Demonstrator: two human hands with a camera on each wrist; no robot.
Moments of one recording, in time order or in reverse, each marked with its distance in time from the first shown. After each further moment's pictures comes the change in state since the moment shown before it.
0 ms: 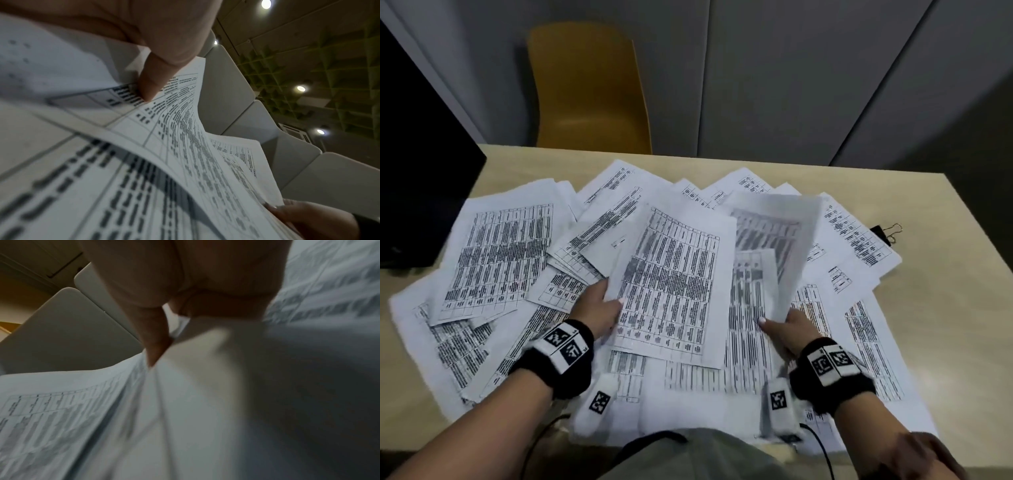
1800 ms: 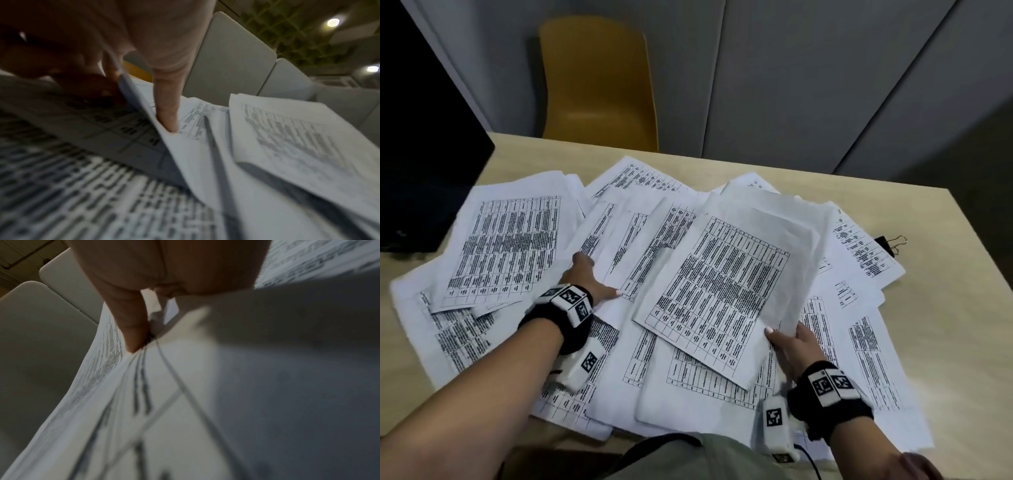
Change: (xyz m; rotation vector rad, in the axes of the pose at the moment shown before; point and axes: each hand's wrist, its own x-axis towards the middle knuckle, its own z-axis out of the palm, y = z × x) left_hand 0.048 0.005 -0.027 0.407 0.117 -0.073; right_hand -0.013 0.012 0.009 0.449 0.033 -0.008
